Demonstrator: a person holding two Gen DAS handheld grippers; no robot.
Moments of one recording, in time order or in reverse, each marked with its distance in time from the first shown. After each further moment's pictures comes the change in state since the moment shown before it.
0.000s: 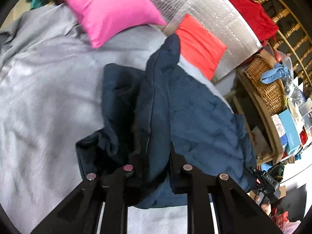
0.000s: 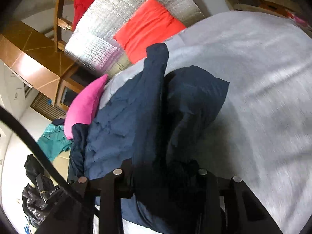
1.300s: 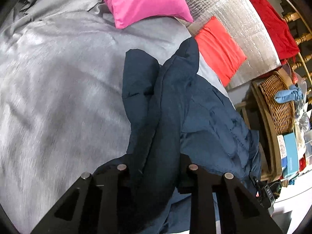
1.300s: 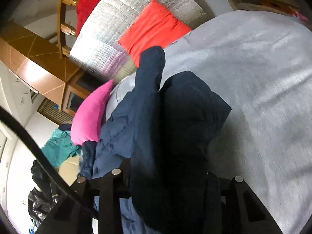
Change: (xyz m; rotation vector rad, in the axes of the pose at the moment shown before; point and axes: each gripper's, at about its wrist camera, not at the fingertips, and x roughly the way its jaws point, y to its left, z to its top) left arm 0.034 0.026 0.000 -0.175 0.053 0.024; right arm 0.006 0.000 0.015 0.004 -0.023 0.061
